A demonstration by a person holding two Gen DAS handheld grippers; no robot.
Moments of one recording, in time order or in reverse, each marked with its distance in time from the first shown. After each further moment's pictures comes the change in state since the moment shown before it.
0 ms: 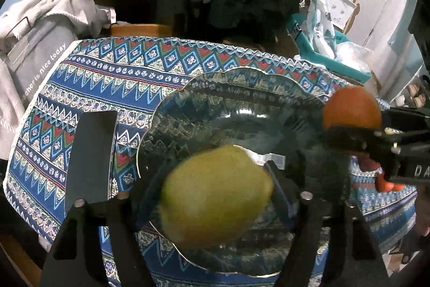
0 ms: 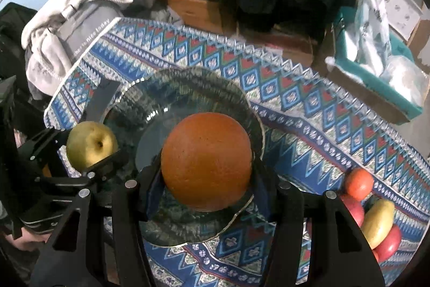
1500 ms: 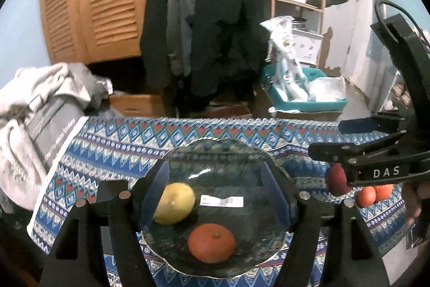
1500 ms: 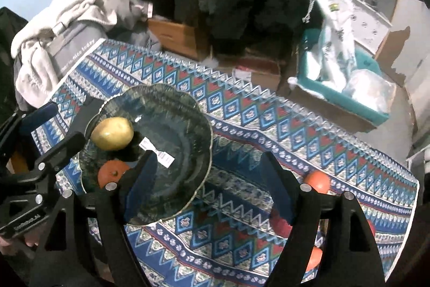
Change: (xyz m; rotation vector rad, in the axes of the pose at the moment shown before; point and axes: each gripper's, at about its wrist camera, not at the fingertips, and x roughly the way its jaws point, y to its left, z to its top) left arm -0.090 -0.045 0.017 0.156 -0.307 -0.005; right arm -0.065 -0.013 -0.010 0.015 -0.165 -0.145
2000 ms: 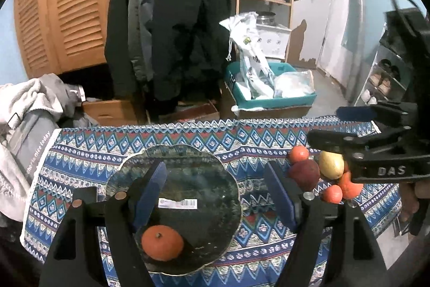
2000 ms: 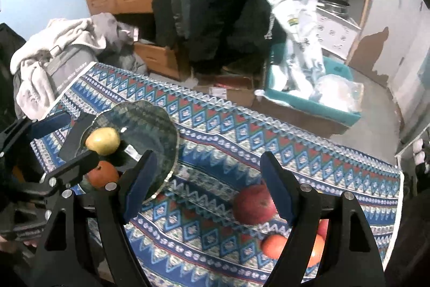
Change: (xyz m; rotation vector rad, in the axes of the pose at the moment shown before) left arm -0.010 -0.057 0.019 0.046 0.045 -0.115; right arm -0.062 -0.041 -0.024 0.036 -0.101 -0.077
